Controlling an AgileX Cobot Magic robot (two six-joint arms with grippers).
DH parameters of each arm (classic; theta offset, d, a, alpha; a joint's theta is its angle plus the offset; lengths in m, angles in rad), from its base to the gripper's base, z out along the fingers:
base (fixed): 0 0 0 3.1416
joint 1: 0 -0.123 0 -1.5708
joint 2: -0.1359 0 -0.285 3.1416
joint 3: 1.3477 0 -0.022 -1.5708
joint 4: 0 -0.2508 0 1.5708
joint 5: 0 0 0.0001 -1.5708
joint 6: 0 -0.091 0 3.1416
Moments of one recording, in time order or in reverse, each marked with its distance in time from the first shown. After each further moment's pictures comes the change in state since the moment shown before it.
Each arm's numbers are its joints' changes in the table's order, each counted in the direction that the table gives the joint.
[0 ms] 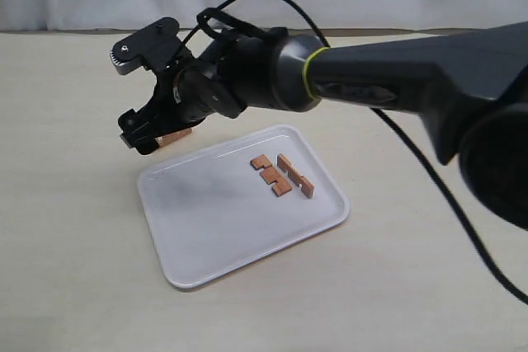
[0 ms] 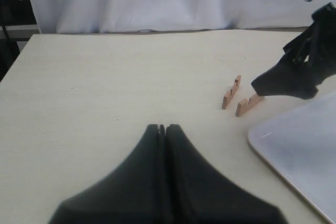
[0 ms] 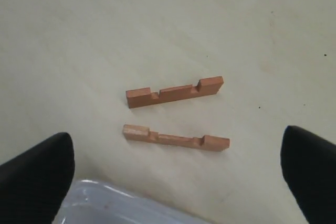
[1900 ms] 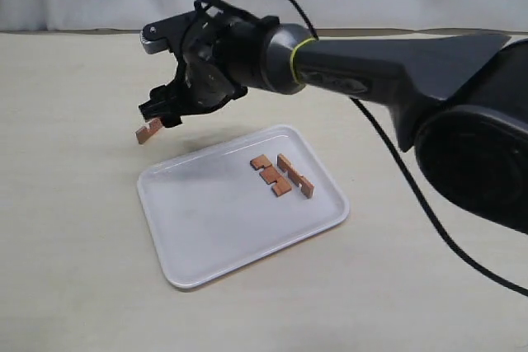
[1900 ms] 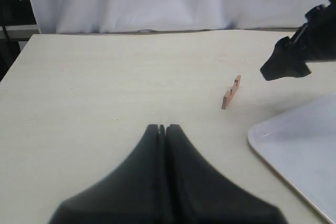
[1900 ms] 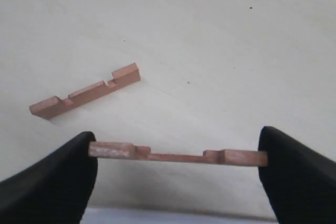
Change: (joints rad) left arm 0.000 0.000 0.000 0.000 0.000 0.000; right arm 0.046 -0.080 -0.176 0.077 0.242 -0.230
